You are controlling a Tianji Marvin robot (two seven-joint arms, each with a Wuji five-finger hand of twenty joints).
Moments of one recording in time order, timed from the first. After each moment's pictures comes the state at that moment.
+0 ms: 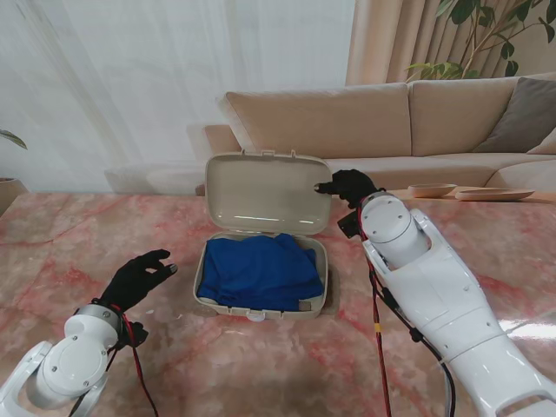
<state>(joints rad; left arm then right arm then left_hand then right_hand) 1.85 -1.14 -1.47 -1.79 0.34 0.12 0.01 -1.09 -1.22 1.10 -1.31 -0.11 0.43 -0.04 1.05 -0.05 0.00 -0.06 0.46 0.28 0.19 0.34 0.53 0.30 0.36 0.50 0.49 0.36 0.52 0.79 0.08 0.39 1.05 0.89 0.42 -0.69 0.89 -0.07 0.65 0.12 0.44 0.68 0.33 0.27 0.51 0.48 0.49 0.20 0.35 0.48 0.15 0.27 0.95 0.60</state>
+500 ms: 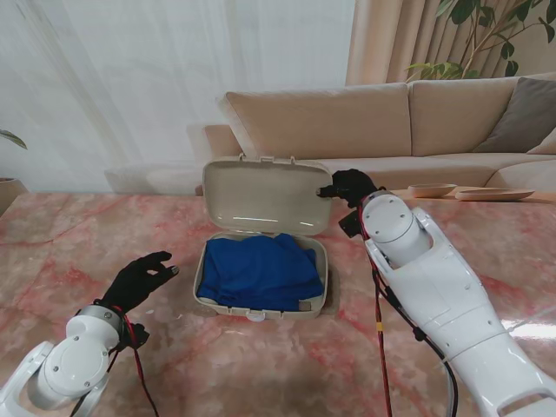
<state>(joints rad) 1.85 -1.13 -1.47 -1.79 0.34 0.13 0.00 -1.08 -1.22 1.10 -1.30 -0.13 0.40 0.00 1.05 -0.05 0.00 -0.06 0.46 0.28 0.19 0.34 0.53 0.30 0.36 0.50 0.49 0.36 0.51 0.79 0.08 0.39 1.05 0.89 0.56 -0.73 0.94 -0.11 0.74 0.06 0.74 0.63 0.45 0.26 0.51 0.48 0.49 0.20 0.35 0.48 0.17 0.28 0.95 0.61</state>
